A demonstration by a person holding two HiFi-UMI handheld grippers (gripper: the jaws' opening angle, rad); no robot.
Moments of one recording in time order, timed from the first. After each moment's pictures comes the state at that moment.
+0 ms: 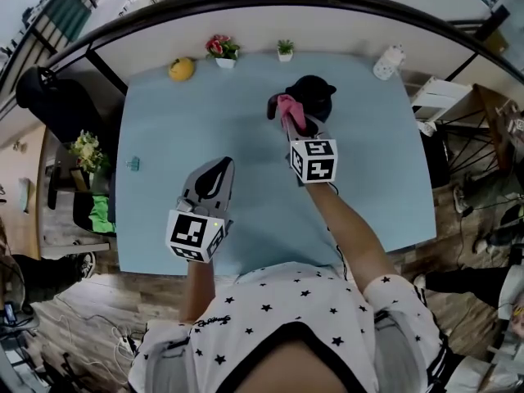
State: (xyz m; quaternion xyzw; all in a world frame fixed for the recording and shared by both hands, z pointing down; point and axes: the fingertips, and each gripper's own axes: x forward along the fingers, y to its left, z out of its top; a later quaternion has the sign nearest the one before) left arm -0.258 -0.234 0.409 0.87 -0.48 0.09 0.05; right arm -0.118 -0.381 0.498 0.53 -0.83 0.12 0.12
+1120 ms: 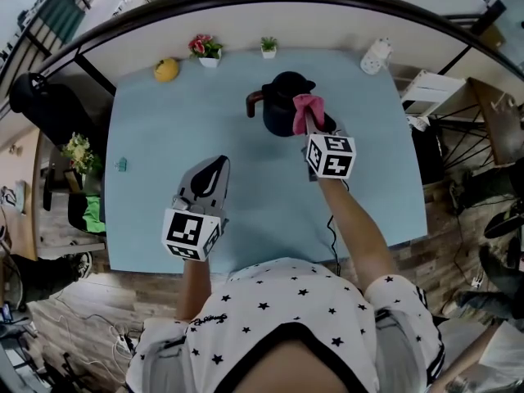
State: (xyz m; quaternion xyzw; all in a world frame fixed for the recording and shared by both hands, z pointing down) left arm -0.214 -0.235 0.411 0.87 -0.48 0.10 0.05; right arm -0.013 -0.387 0.491 0.58 -0.80 0.13 0.09
